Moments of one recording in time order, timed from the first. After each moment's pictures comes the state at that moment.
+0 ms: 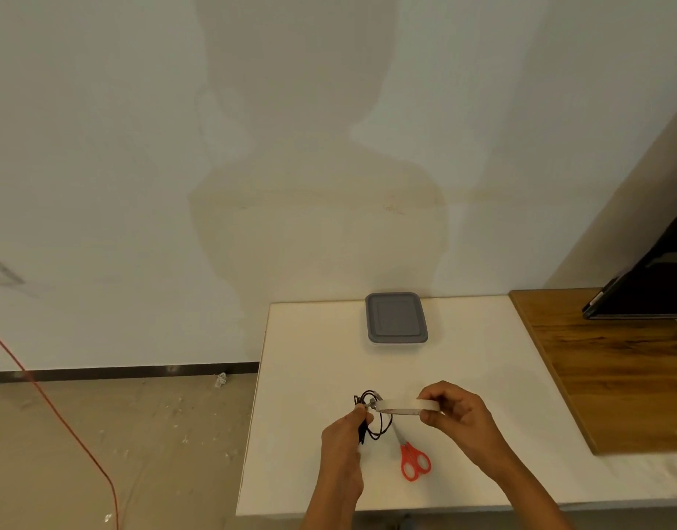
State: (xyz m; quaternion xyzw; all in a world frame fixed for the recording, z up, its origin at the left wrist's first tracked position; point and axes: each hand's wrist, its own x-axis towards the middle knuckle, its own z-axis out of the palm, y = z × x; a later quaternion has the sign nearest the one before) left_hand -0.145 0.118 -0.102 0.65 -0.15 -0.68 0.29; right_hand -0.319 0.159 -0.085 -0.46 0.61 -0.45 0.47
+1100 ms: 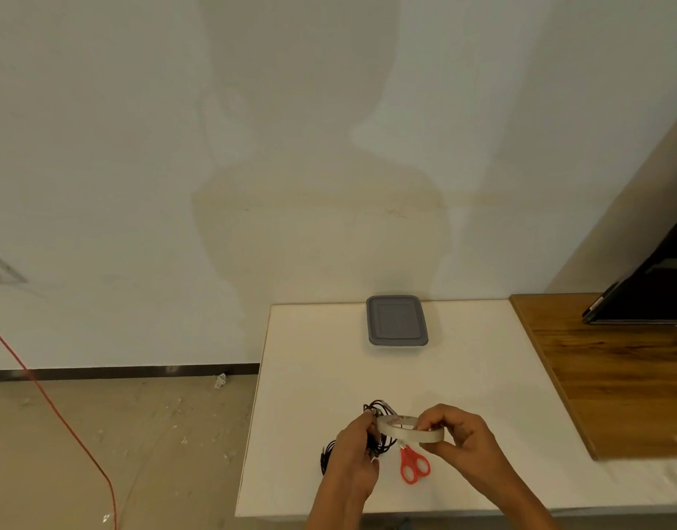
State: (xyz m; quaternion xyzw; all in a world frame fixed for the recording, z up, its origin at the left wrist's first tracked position) left_hand -0.156 0.115 -0.106 0.59 -0.02 -0.76 0.29; right_hand -0.312 0.178 -0.079 -0.50 0.61 -0.41 0.46
